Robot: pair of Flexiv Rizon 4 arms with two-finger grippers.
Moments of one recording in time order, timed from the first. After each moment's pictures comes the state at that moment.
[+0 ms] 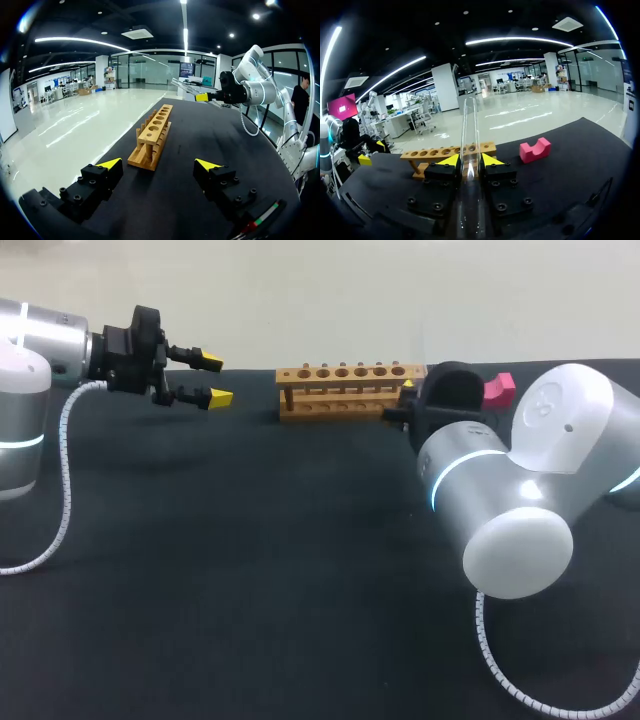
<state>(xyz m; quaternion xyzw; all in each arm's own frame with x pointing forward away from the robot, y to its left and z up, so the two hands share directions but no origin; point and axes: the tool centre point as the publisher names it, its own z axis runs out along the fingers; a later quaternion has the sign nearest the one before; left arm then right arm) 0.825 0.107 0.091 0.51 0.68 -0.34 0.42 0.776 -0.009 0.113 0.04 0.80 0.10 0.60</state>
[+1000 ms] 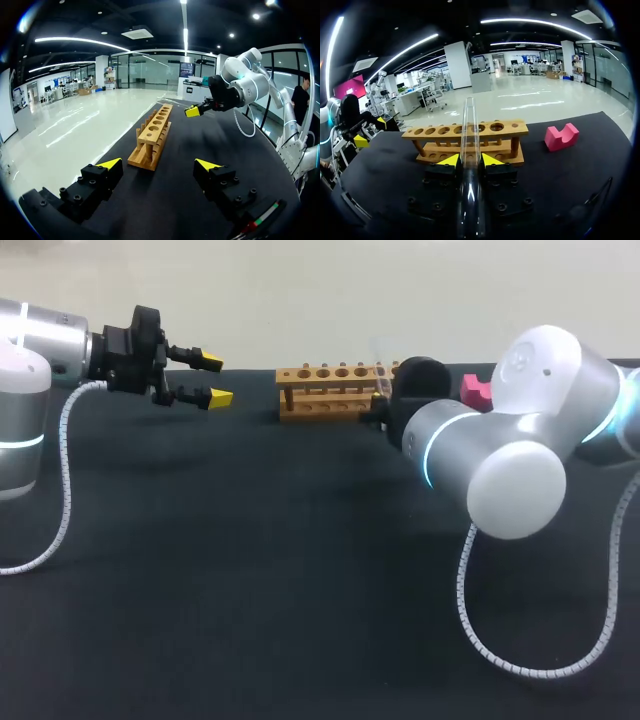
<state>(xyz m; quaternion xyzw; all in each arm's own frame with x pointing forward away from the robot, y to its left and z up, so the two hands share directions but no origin) 0.825 0.107 0.091 0.51 0.68 -0.34 0.42 0.805 0.025 0.070 -0.02 0.84 0.13 0.52</state>
